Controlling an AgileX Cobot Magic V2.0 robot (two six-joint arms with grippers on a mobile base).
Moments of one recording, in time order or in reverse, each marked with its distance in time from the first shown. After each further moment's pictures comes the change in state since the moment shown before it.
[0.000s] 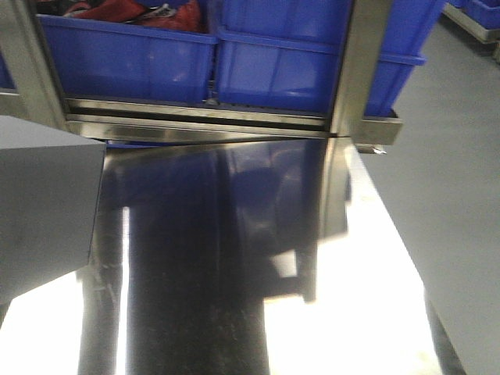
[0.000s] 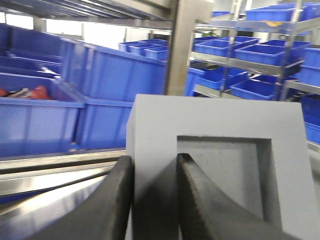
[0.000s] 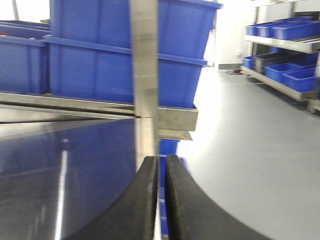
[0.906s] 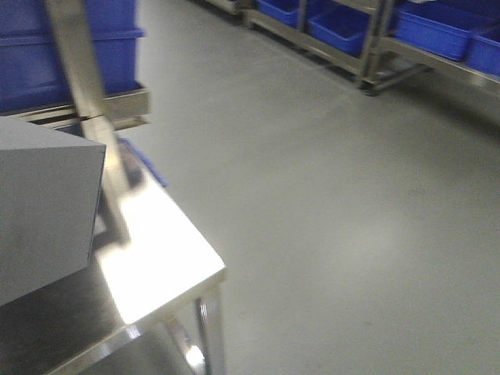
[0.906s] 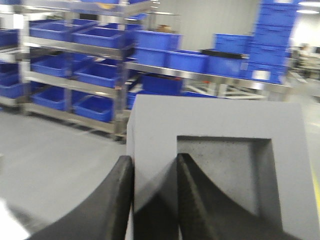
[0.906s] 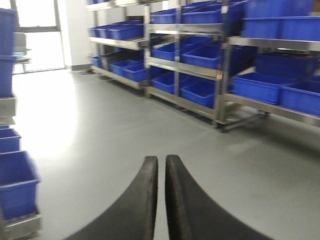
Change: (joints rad) left arm 0.000 -0.001 0.000 0.000 0.002 0.000; right arm 0.000 0.000 0.000 0.000 0.000 0.000
